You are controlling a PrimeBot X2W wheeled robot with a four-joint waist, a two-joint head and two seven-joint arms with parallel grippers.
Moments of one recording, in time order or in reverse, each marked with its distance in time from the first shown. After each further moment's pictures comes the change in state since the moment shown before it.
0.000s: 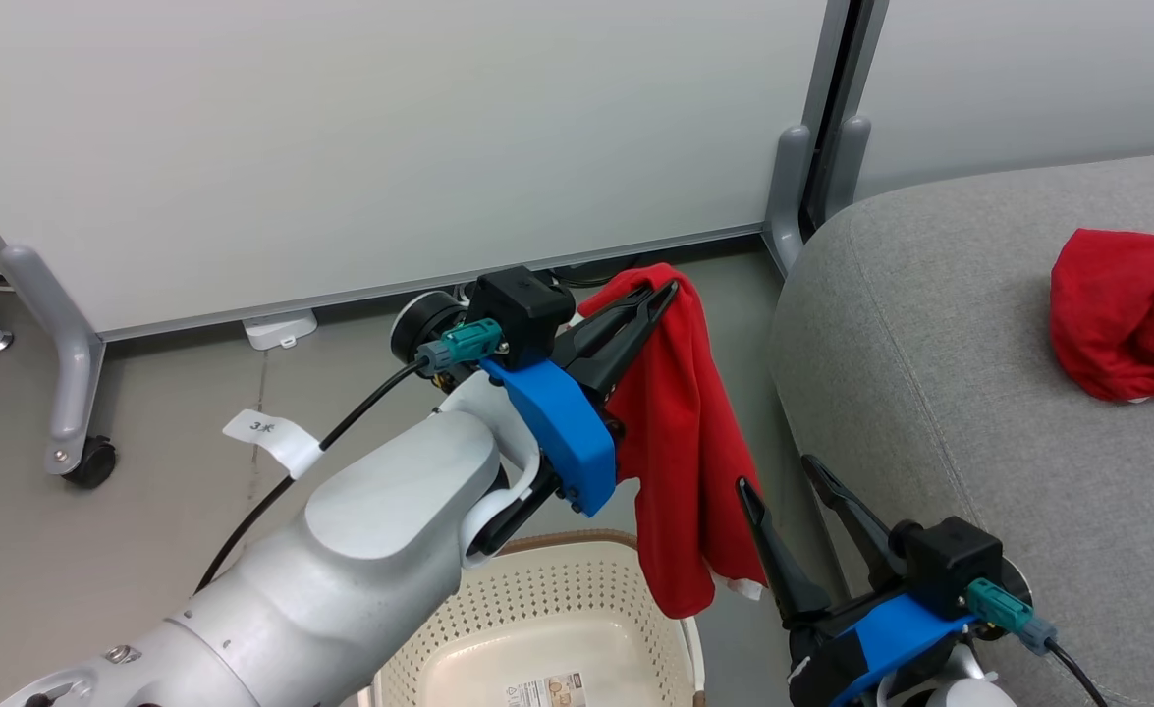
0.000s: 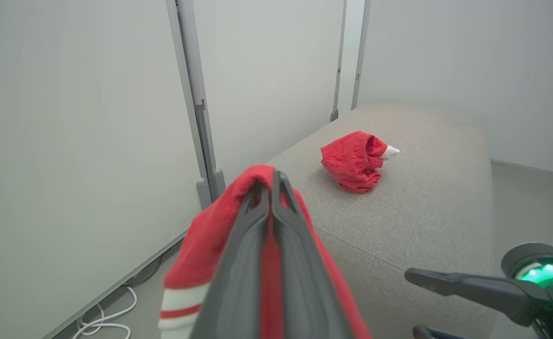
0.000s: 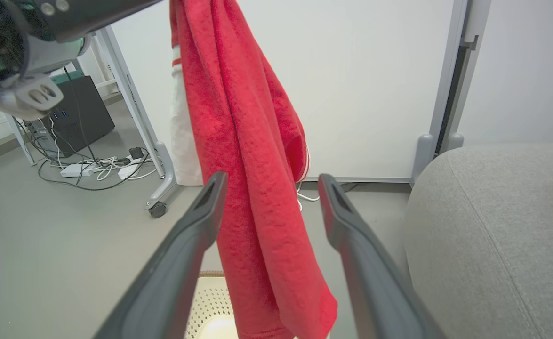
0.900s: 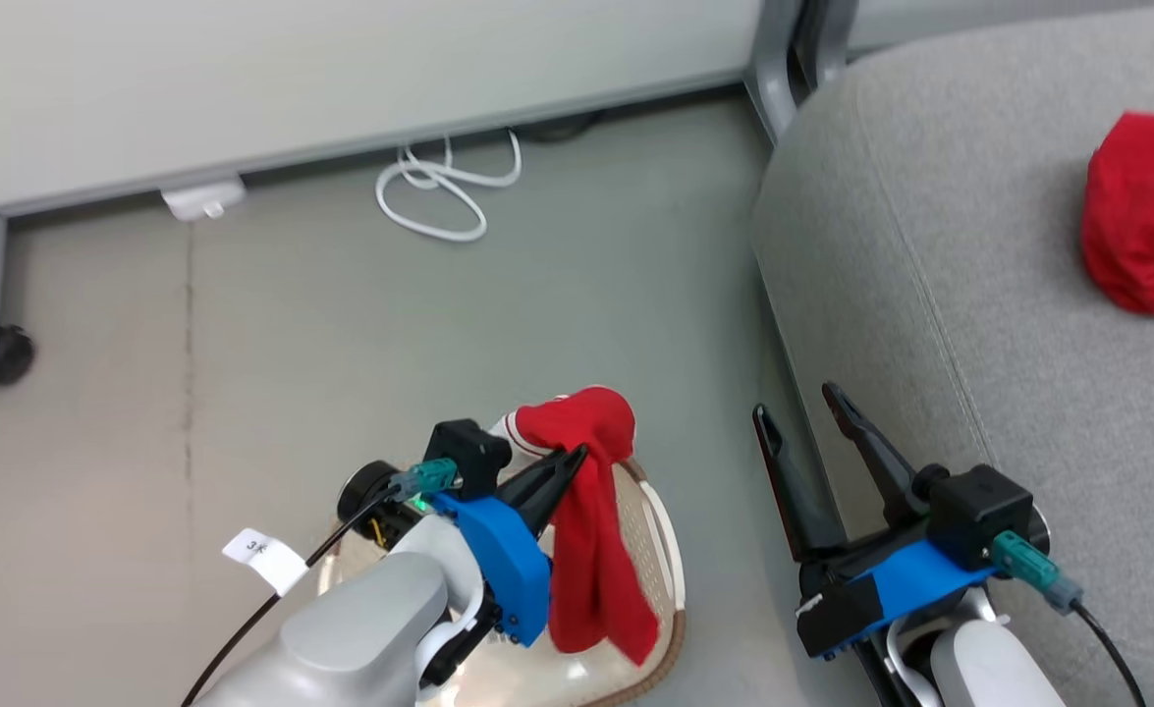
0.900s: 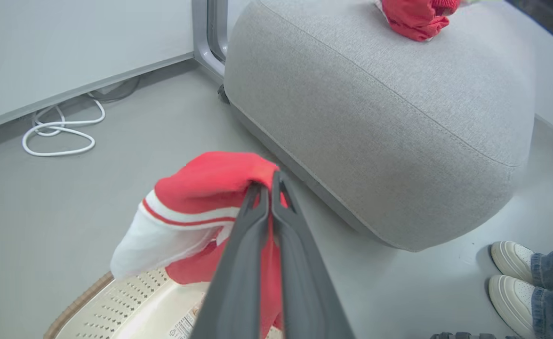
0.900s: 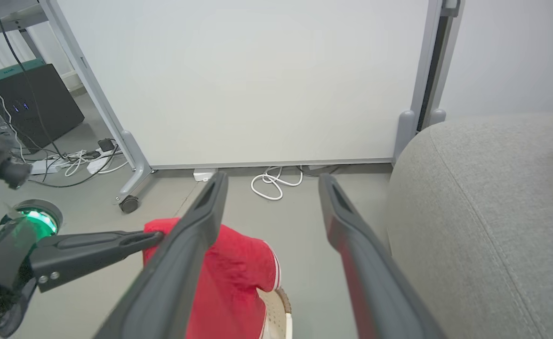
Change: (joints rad) left arm 0.195 0.031 -0.084 0.135 -0.067 0.000 0.020; right arm -0.106 0.000 -0.029 0.028 -0.011 0.000 -0.071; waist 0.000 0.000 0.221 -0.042
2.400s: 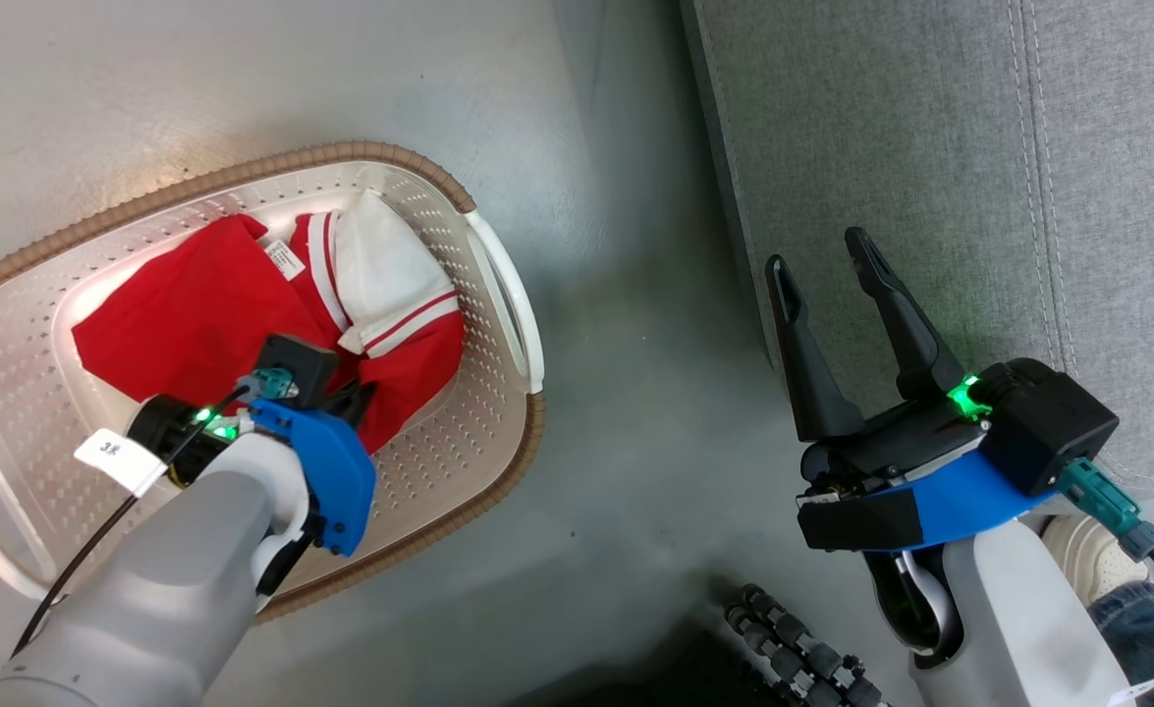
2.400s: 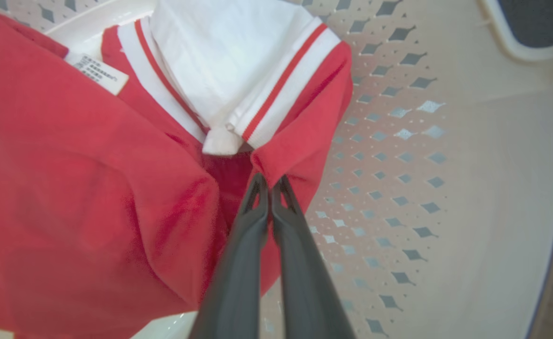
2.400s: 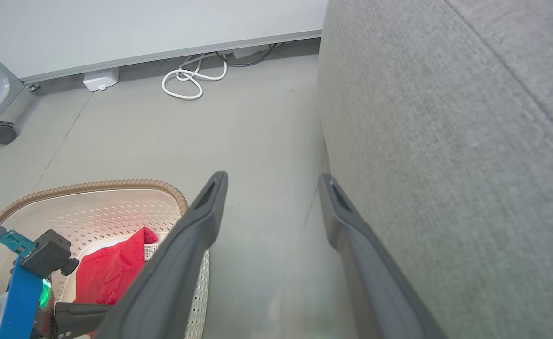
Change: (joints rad) left arm -0.138 0.133 0.002 0.218 0.029 0.000 0.127; right arm -0.143 -0.001 0.014 -0.109 0.057 0.000 -0.086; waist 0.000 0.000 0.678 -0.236
